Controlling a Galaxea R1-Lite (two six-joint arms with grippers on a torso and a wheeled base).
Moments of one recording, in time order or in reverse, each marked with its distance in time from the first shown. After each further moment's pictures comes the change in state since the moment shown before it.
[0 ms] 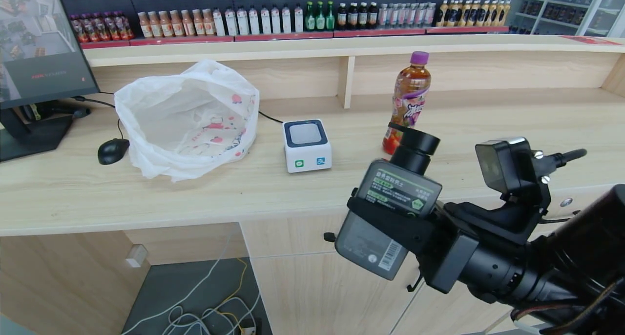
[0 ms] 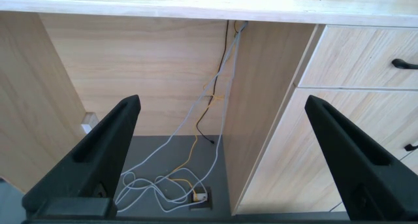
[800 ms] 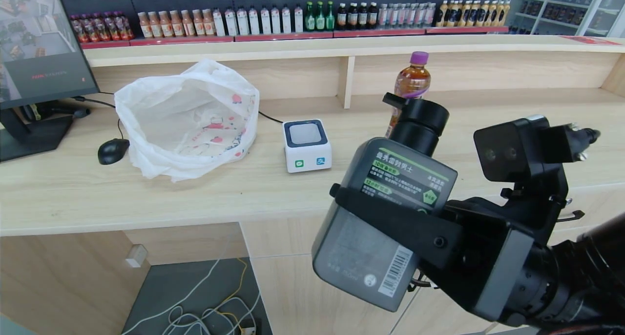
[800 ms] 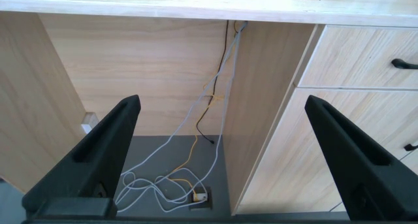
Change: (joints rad) left arm 0.000 0.000 0.000 0.000 0.000 0.000; right arm 0.131 -0.027 -0.066 -0.036 0.015 0.228
